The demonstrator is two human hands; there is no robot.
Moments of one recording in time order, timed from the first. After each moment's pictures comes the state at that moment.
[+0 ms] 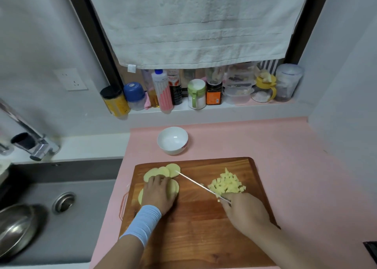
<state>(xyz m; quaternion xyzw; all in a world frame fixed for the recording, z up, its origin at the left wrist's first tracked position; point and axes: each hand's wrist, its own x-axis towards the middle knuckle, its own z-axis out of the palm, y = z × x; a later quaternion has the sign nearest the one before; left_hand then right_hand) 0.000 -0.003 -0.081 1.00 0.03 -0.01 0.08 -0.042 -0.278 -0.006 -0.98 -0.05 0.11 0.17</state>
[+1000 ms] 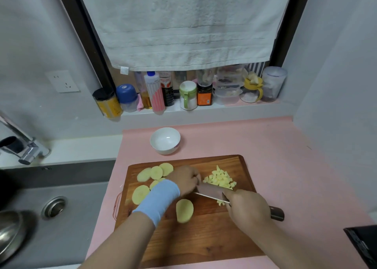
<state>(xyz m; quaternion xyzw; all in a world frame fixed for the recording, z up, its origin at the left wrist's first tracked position) 0.025 -0.088 0.011 0.94 -0.12 -0.19 0.27 -0.056 -0.300 -0.006 -1.00 -0.09 0.01 0.00</state>
